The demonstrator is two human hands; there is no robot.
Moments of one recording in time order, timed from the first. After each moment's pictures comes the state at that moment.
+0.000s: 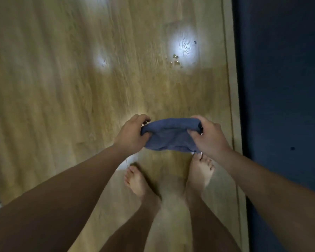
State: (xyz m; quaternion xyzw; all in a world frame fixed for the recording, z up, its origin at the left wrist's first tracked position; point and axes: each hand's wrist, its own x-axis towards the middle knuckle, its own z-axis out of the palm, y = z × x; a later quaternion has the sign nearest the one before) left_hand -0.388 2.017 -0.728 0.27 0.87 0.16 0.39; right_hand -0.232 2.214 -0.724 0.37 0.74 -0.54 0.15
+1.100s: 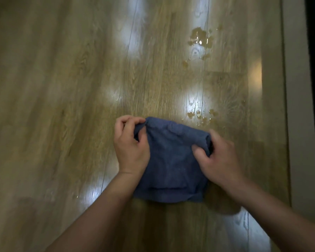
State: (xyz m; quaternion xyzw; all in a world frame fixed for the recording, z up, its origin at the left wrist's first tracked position) left_hand -0.489 2.071 -0.902 0.05 0.89 0.45 -0.08; right_hand -0.393 2.250 -0.889 0.21 0.86 -0.46 -0.02
